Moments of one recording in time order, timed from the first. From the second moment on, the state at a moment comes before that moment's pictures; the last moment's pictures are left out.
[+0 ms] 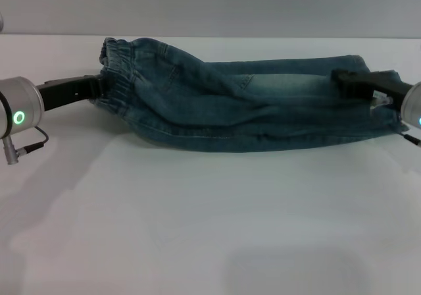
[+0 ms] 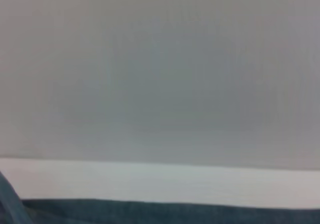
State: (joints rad) left arm -0.22 -2.06 -1.68 -1.31 2.14 -0.69 0.48; right arm 0.49 2.07 1.92 0.65 -1.45 0.64 -1.54
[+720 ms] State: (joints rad) left arm -0.22 -2.06 -1.69 -1.29 2.13 -0.69 0.50; right arm 0.41 2.08 1.68 0.65 -1.33 0.70 -1.53
